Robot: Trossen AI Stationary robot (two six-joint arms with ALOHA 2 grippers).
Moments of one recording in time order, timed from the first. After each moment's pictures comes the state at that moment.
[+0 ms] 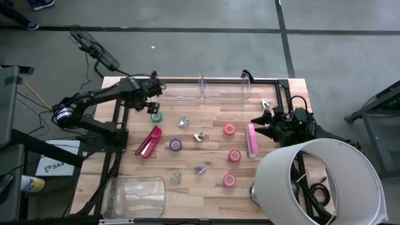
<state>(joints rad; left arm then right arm) 0.61 1.31 0.95 -1.20 -0.26 -0.81 -0.44 0.02 0.04 0.02 -0.47 0.67</state>
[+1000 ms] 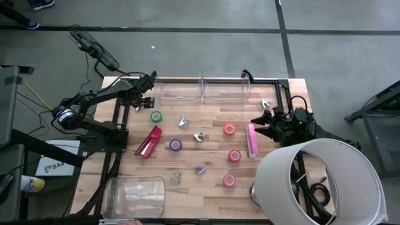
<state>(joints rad) 0.86 1.31 0.75 -0.86 -0.30 -0.65 -0.44 0.02 0.04 0.02 -0.47 0.67</state>
